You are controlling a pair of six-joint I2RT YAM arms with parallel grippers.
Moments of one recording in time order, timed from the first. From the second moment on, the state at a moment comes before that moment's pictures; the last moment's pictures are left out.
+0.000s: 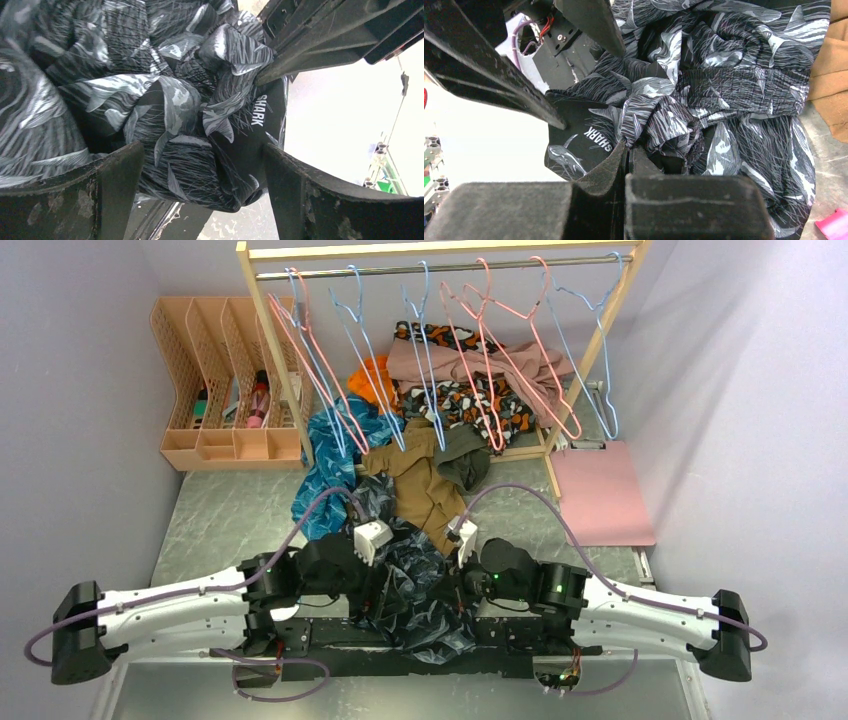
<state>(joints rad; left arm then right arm) -1.18 0.80 0.48 -0.24 0.10 -0.68 1.23 0.69 0.44 -0.23 -0.04 0.52</state>
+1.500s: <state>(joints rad) -1.30 0.57 0.53 -0.33 -0.17 -0.69 1.23 0.74 0.73 -0.43 0.08 0.58</state>
